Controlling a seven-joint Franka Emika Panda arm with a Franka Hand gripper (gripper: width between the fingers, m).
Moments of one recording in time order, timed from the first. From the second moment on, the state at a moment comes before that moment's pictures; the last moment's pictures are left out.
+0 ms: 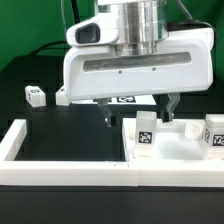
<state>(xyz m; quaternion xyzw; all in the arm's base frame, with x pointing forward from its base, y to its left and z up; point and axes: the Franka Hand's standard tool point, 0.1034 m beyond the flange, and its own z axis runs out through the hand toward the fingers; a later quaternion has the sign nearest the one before) 0.682 -0.023 0.089 -0.99 0.08 -0.04 0.06</state>
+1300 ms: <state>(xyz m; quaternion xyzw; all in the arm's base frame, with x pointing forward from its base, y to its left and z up) 0.670 -0.033 0.083 -0.72 0.69 0.03 0.10</state>
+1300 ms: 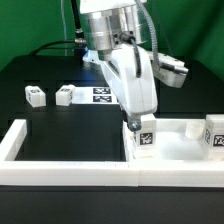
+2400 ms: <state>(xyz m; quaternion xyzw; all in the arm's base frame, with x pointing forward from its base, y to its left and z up) 0.674 -0.016 0.082 -0.98 0.21 -0.01 0.06</state>
